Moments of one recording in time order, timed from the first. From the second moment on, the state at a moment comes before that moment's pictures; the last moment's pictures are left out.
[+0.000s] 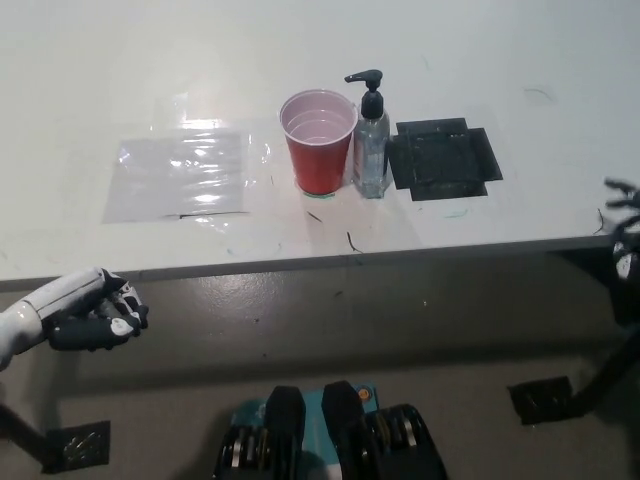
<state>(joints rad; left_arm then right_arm) -0.36 0.75 -0.22 -0.19 0.06 0.43 -0.49 -0.40 -0.60 0.17 -0.01 -0.45 0.24 0.14</state>
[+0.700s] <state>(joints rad) -0.39 0.73 -0.22 -0.15 0.07 0.44 -0.53 -0.91 -0.49 0.35 0.05 -0.52 0.25 0.37</state>
